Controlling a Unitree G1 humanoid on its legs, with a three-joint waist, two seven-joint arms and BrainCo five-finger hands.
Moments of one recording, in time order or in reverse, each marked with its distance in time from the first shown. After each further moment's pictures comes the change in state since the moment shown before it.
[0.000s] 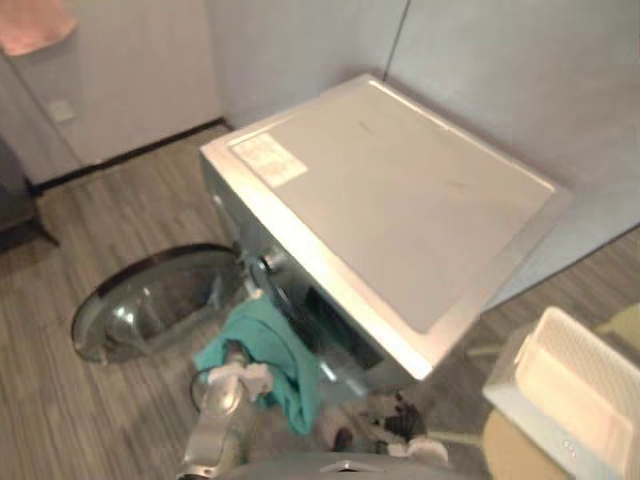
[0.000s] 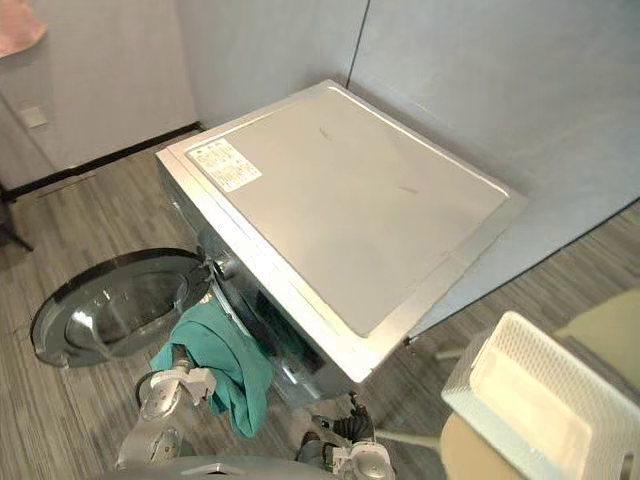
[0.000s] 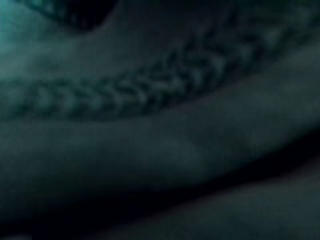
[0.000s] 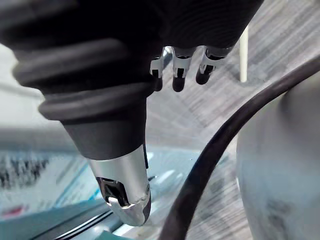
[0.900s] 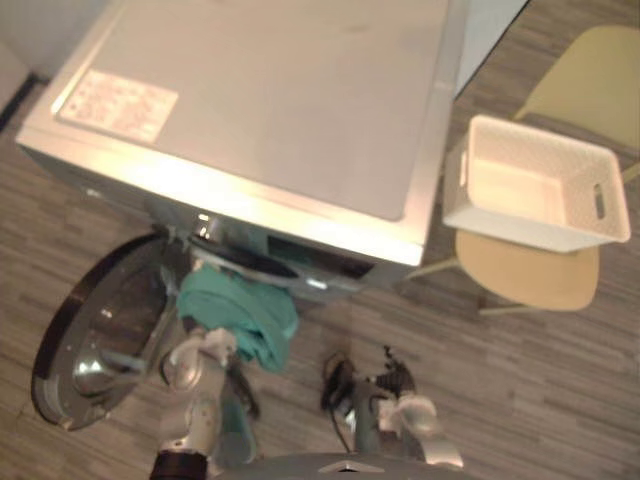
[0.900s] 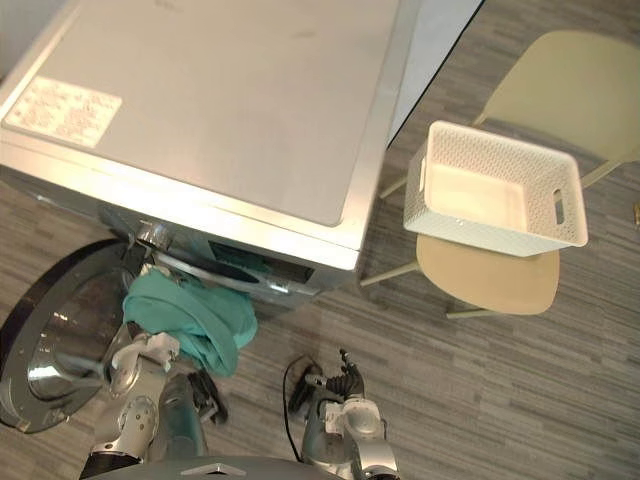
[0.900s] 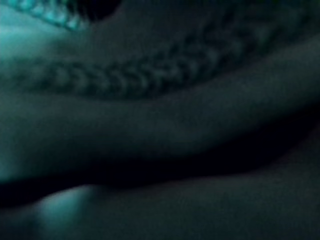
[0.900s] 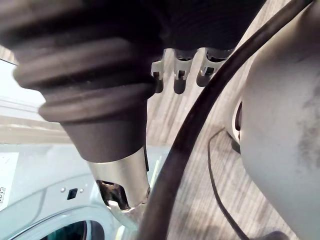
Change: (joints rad) left arm -0.105 0.007 0.204 -0.099 -0.252 -0.044 0.077; right arm -0.142 -0.054 0.143 -0.044 0.170 -0.011 -0.057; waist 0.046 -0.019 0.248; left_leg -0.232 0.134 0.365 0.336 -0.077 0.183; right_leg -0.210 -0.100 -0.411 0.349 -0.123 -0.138
